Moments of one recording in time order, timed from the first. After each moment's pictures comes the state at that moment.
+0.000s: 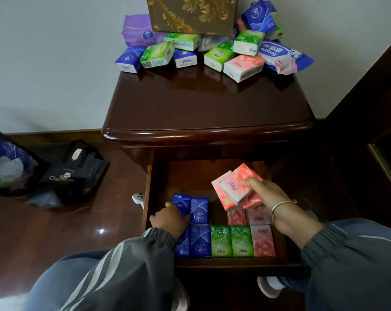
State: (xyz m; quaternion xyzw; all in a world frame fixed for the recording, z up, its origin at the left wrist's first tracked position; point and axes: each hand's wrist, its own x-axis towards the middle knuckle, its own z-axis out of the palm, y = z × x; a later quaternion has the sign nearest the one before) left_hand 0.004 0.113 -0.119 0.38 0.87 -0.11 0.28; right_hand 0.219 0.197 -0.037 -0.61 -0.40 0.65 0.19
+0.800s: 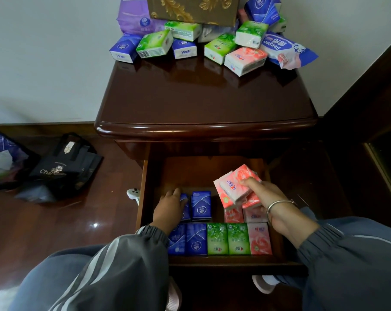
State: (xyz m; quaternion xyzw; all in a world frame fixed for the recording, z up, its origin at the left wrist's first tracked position) left_hand -0.010 0.125 -0.146 0.51 0.80 0.01 0.31; right_hand 0.221 0.198 -0.051 -0.64 -0.39 0.63 0.18
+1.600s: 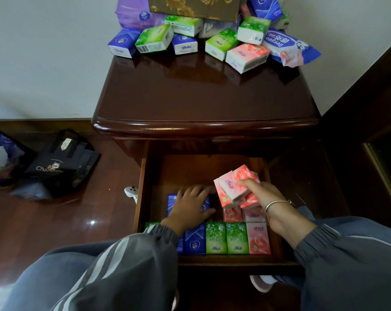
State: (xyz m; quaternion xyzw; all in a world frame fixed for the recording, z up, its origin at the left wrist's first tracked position) left_hand 0.027 0.139 -0.153 0.70 0.68 -0.02 0.24; right_hand 0.218 0.197 -0.053 -0.66 -0.39 0.62 0.18
